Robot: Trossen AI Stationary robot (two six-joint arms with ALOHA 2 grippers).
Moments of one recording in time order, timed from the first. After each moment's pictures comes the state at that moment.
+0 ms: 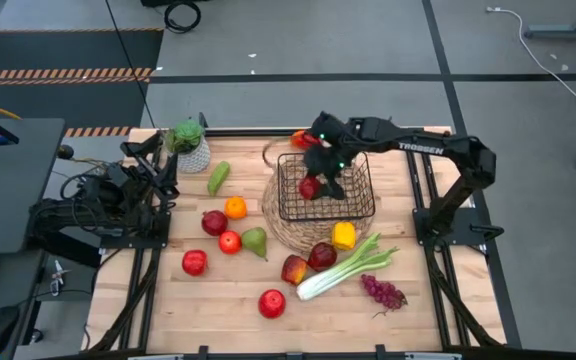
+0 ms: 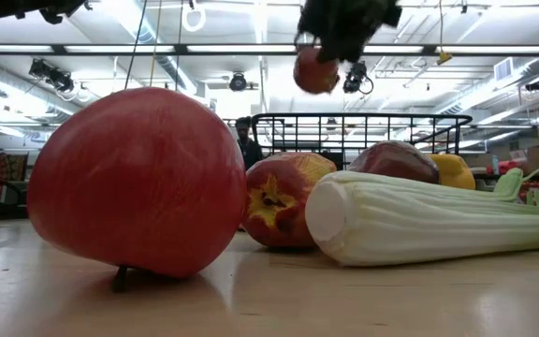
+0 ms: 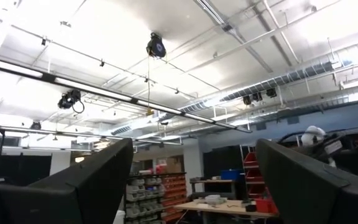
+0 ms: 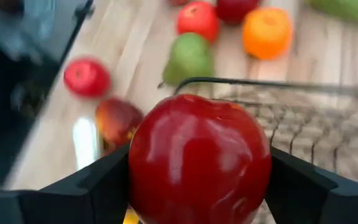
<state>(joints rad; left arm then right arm) 0.04 0.19 0.21 0.77 -0.52 0.48 -0.34 1.63 1.46 -0.81 -0.58 -0.22</state>
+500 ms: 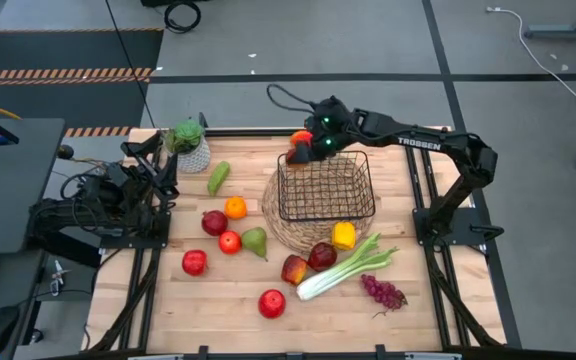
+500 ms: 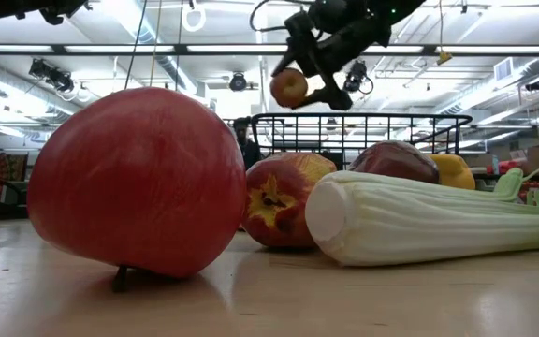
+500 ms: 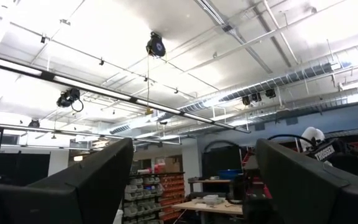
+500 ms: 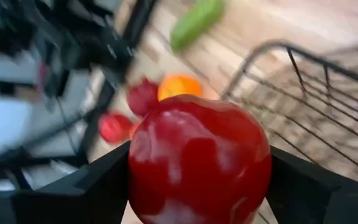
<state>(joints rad) 0.04 0.19 0.21 0.77 -0.52 0.47 -0.44 1.63 1.40 -0.46 -0.42 0.82</state>
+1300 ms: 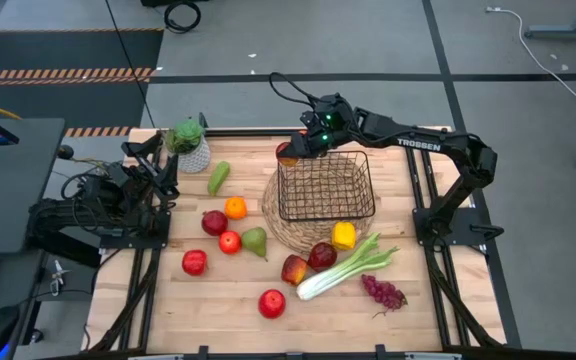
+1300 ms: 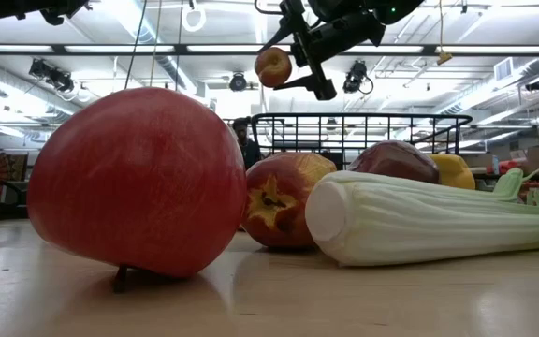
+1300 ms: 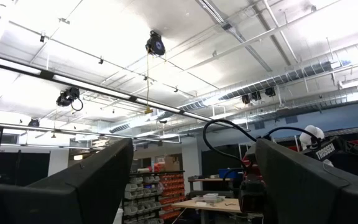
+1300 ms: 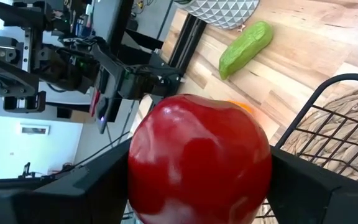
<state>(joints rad) 0.04 0.19 0.21 0.76 -0.52 0.47 -0.42 1.63 1.40 -0.28 -0.47 0.95</state>
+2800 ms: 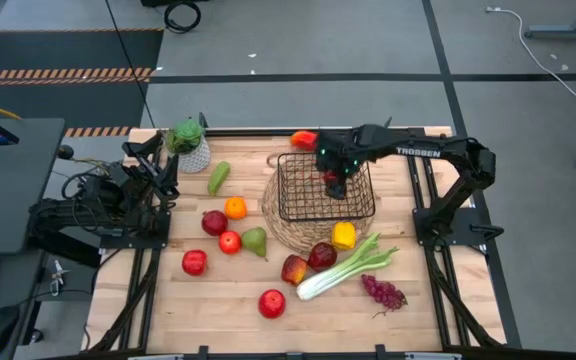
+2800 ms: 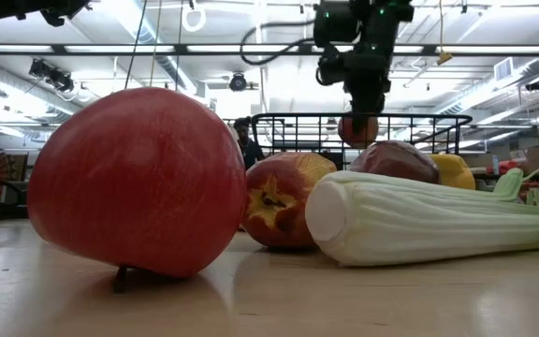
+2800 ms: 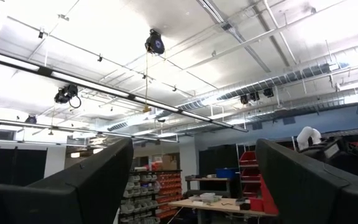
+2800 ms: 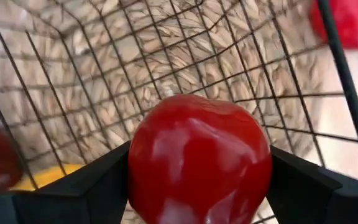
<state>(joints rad) 0.04 0.19 0.21 0.76 -0.52 0.45 -0.31 1.63 1.40 -1.08 0.04 0.02</state>
